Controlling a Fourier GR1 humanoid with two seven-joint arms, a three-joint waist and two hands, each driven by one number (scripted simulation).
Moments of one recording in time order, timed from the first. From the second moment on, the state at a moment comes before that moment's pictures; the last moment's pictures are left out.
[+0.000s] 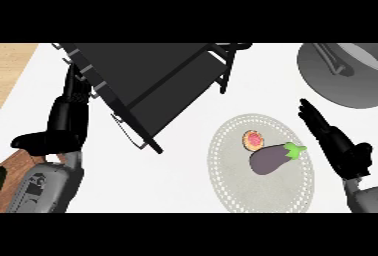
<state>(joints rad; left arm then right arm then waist) -0.28 0.26 -0.12 -1.52 0.13 0.31 -0.15 -0.14 -0.58 0.29 -1.37 -0.32 -0.05 -0.14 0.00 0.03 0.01</state>
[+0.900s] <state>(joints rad) 0.01 0.32 -0.09 -1.37 0.30 0.16 0.20 0.36 -0.49 0.13 -1.68 -0.13 -0.79 0.01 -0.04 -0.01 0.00</state>
